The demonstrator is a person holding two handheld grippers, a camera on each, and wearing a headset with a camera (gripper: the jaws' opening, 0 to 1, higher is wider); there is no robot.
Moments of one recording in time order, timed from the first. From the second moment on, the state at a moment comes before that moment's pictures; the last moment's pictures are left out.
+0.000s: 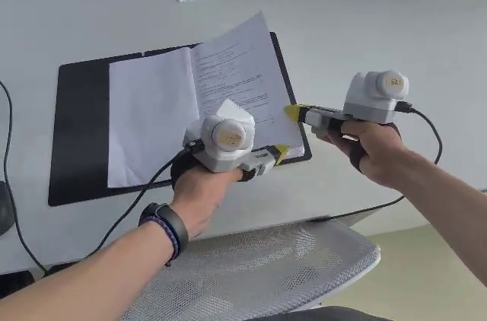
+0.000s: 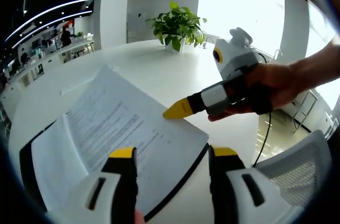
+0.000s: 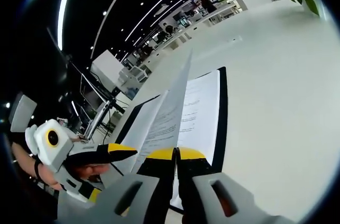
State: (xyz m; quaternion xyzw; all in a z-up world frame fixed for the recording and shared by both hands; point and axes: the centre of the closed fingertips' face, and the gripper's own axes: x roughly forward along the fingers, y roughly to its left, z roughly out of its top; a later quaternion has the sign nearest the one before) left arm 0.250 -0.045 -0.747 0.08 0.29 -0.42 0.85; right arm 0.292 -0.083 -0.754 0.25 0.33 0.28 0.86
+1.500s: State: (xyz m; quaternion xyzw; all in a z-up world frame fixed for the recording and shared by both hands) left arm 0.223 0.198 -0.696 0.04 0.28 -0.28 0.92; right arm 0.289 0.142 -0.649 0.22 0.26 0.50 0.80
